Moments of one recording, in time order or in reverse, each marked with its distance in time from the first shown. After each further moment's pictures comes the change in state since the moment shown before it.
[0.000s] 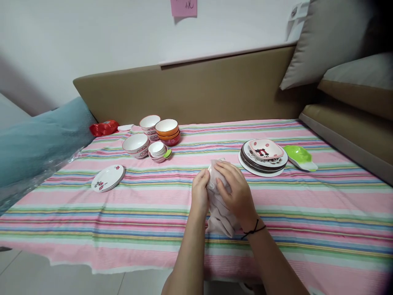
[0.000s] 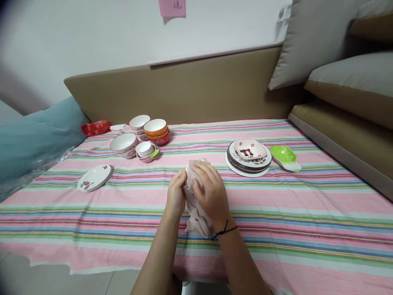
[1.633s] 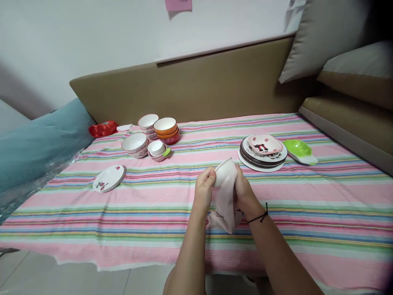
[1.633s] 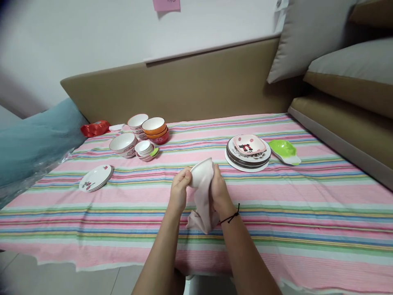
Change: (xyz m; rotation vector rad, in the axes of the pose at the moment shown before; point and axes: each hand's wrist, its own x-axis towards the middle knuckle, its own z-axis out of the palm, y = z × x) left_hand -0.004 0.005 0.002 0.305 -0.215 0.064; right_hand -0.008 0.024 0.024 0.989 0.157 1.171
